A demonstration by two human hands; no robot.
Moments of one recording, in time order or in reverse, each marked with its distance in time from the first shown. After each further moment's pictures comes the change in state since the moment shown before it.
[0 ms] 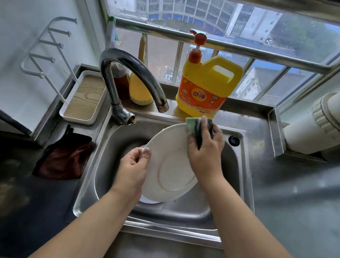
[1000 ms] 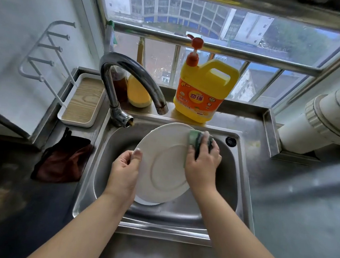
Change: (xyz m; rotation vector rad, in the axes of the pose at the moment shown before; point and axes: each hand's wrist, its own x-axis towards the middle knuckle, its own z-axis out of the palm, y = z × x) left_hand 0.006 -0.004 -0.012 -0.057 0.044 0.028; right_hand -0.025 0.001 0.006 -0.044 -0.058 0.184
